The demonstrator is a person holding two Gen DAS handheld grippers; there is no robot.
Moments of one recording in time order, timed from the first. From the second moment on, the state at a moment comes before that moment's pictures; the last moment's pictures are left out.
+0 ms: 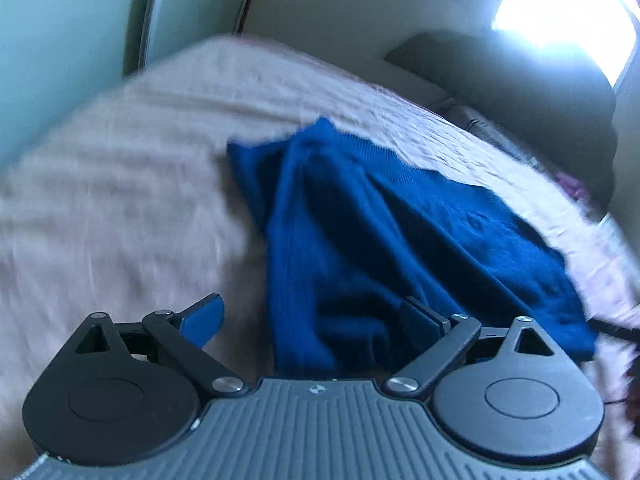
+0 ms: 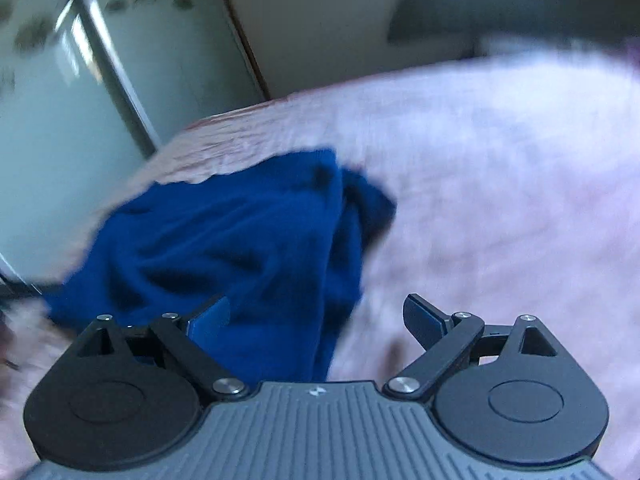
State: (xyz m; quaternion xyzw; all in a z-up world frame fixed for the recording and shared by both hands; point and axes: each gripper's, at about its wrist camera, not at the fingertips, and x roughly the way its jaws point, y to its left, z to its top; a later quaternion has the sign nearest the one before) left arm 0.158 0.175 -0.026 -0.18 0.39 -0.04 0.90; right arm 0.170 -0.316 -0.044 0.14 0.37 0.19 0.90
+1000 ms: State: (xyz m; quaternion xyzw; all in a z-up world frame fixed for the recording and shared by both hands) left arm 0.118 0.199 -0.035 -0.24 0.38 -0.02 0.89; right arm 0.139 -0.326 -0.041 0.12 0.38 0.16 0.90
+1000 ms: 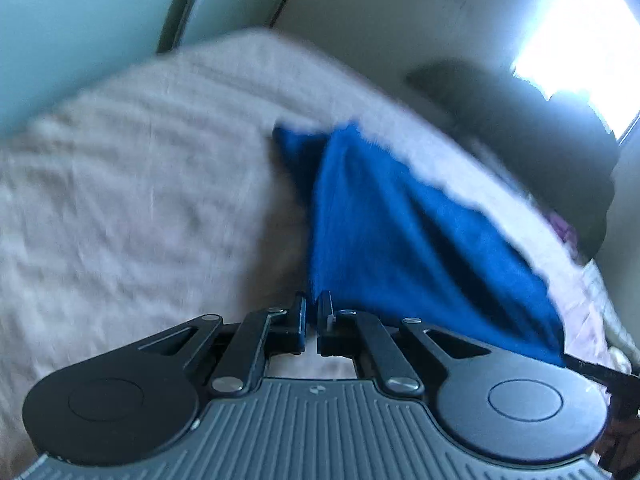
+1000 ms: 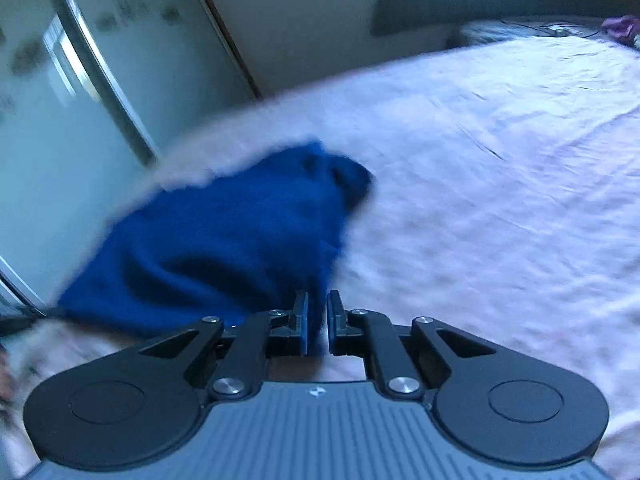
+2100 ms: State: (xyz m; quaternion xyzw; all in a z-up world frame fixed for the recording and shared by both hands) left arm 0.145 0.090 -0.021 0.02 0.31 -0.02 0.95; right arm 0.190 -0.131 -0.038 -0.06 0.35 0.31 0.89
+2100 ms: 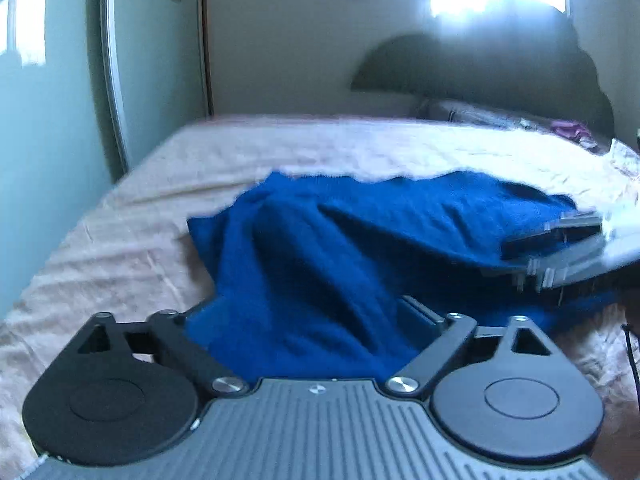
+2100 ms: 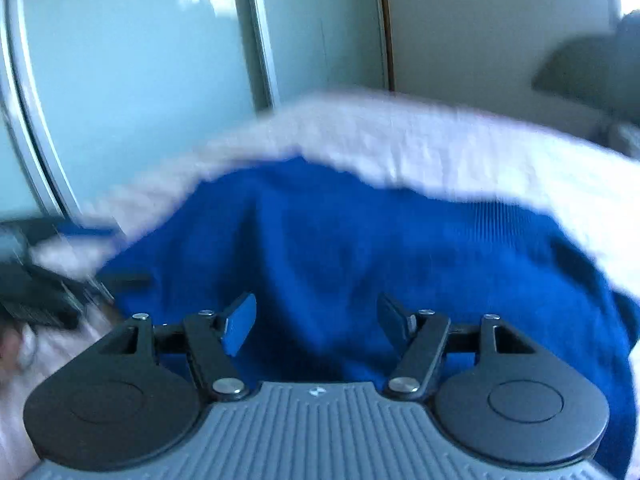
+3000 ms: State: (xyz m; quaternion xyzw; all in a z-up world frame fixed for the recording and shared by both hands) left arm 0.147 0.089 -0.026 0.01 0.36 0.02 0.93; right arm 0.140 -0.115 -0.024 -0.13 0.27 0.28 0.91
